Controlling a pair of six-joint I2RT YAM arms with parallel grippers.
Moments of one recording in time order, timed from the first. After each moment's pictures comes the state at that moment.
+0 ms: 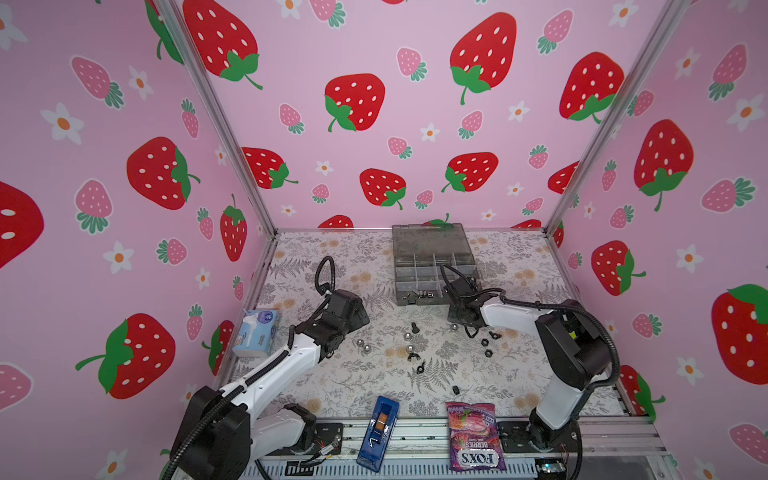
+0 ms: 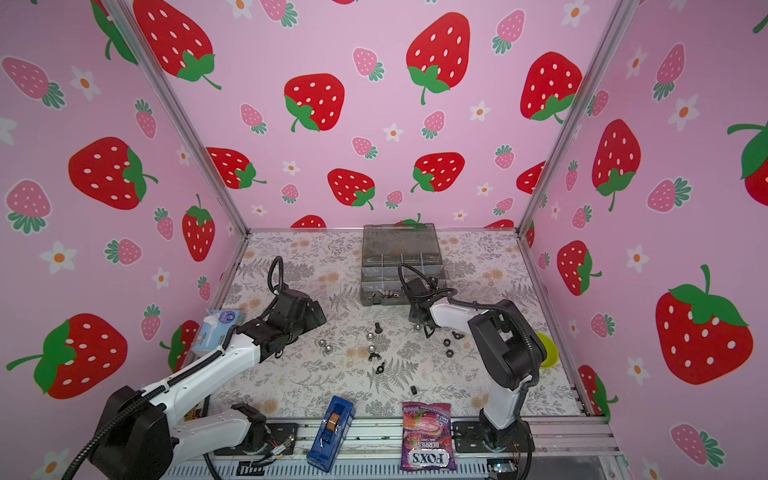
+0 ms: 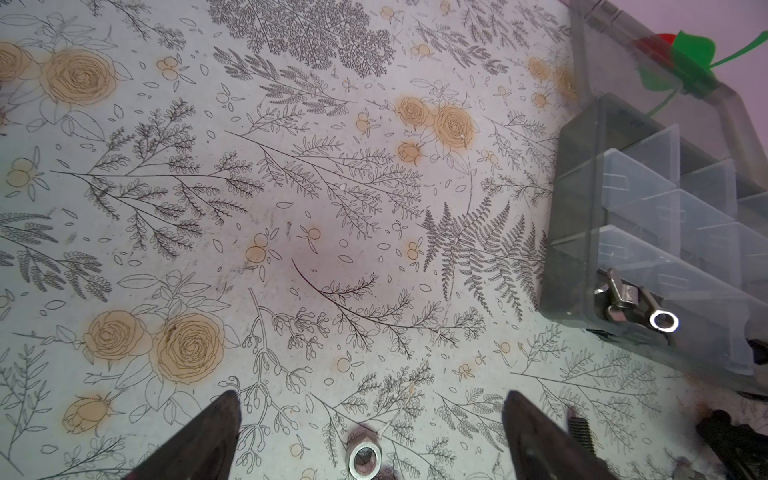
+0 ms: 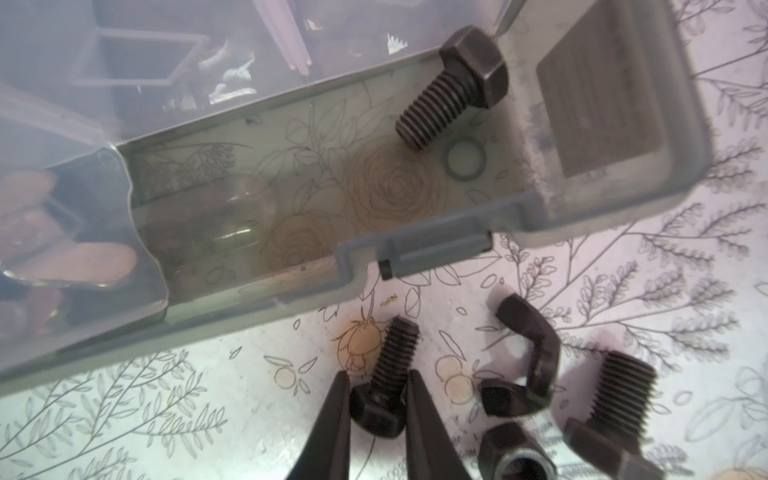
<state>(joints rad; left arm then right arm) -0.45 1.18 0.69 -0.41 -0.30 -0.78 0.67 1.78 0.98 -0.36 0.33 0.71</state>
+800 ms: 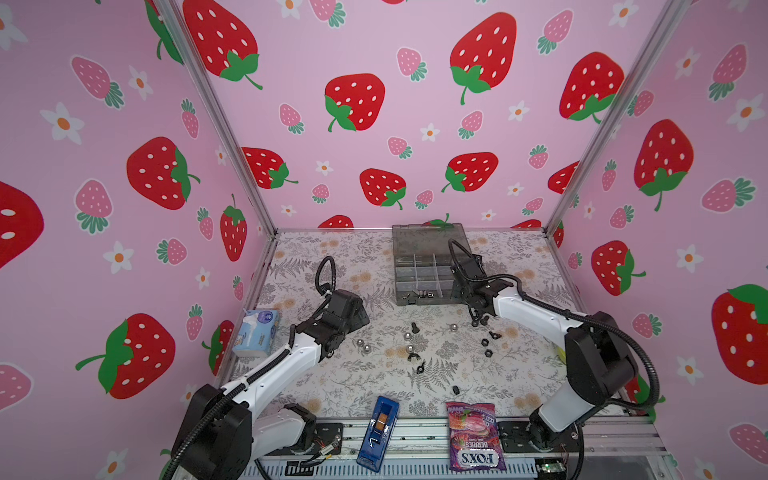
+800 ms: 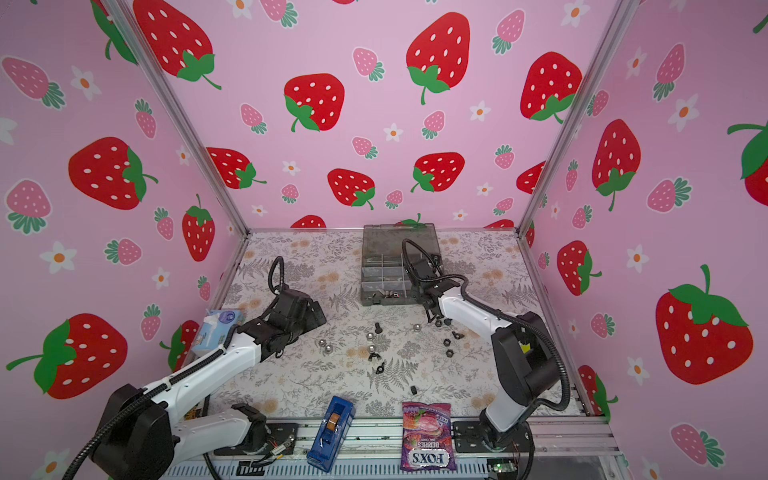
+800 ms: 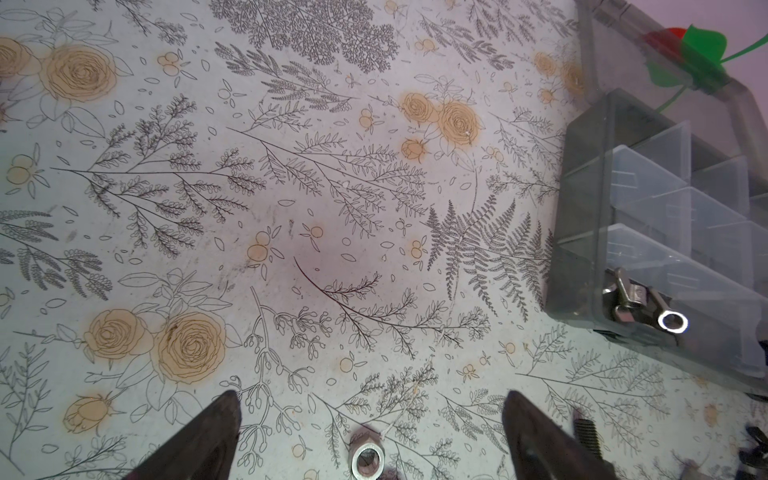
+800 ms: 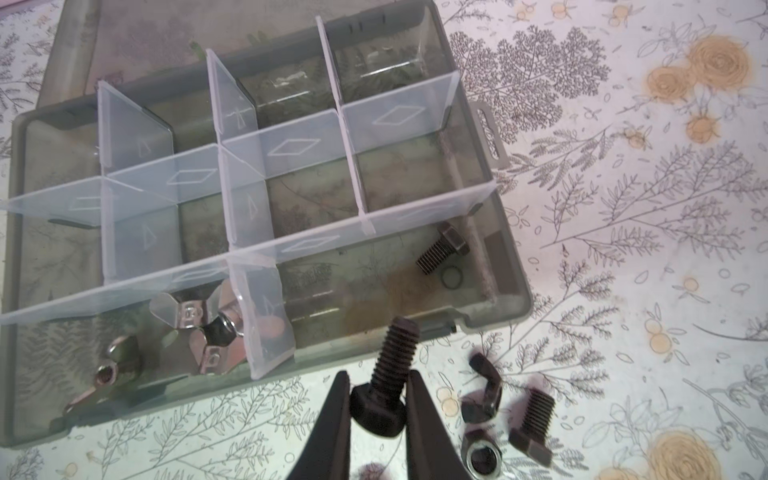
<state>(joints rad) -0.45 1.19 0.69 -0.41 -0.30 -0.78 0.64 1.67 1.14 -0.44 0.38 0.62</state>
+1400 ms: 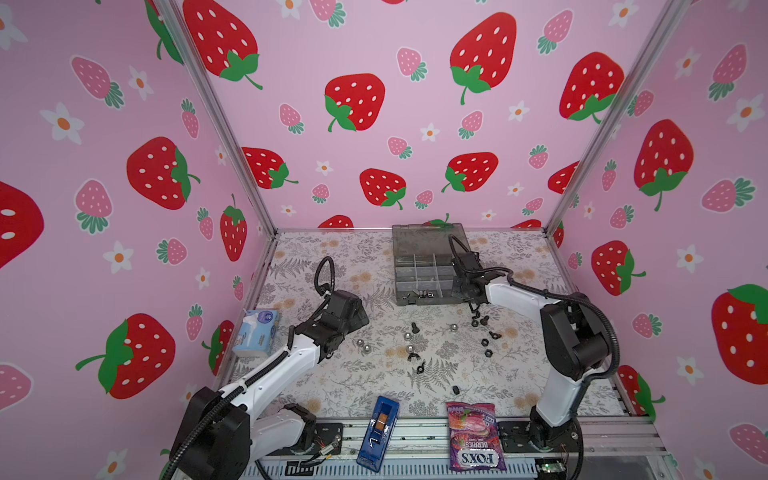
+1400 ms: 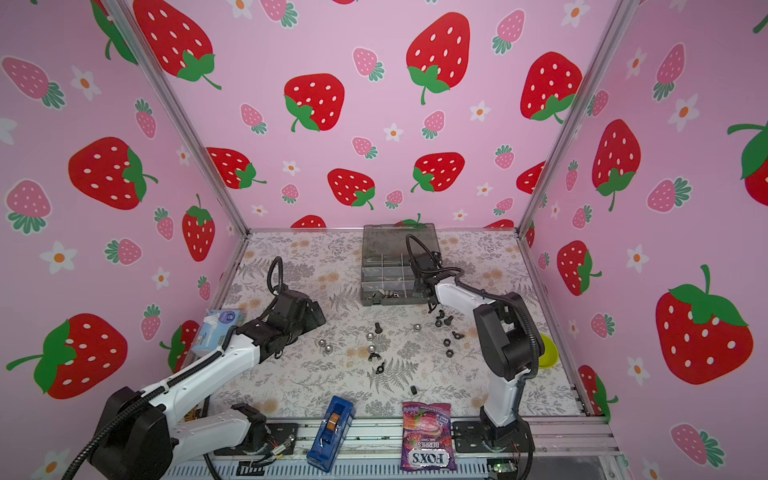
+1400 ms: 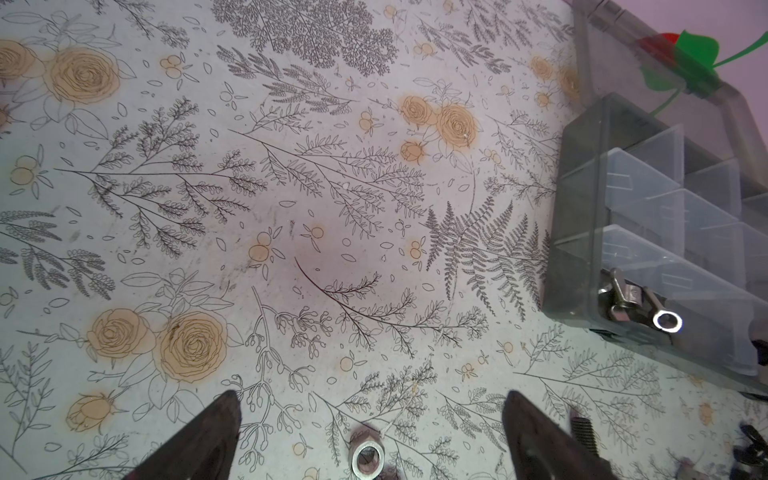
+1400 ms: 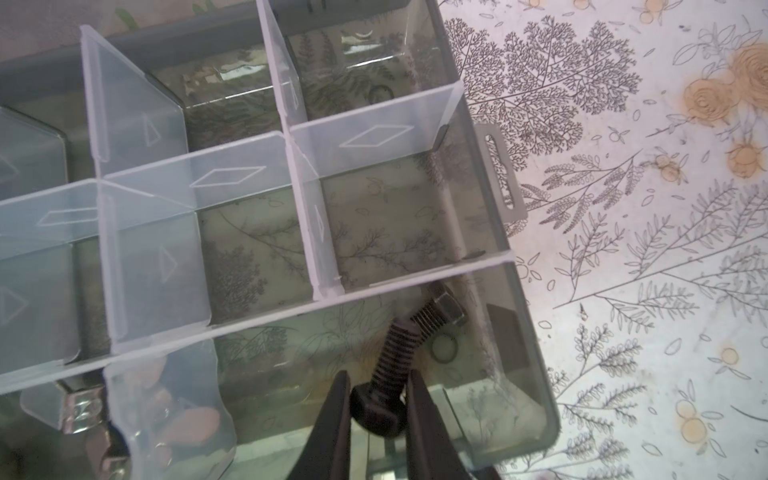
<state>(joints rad) -0.45 1.17 0.69 -0.41 -0.30 -0.78 0.56 1.84 1.21 -0.39 0.34 0.54</state>
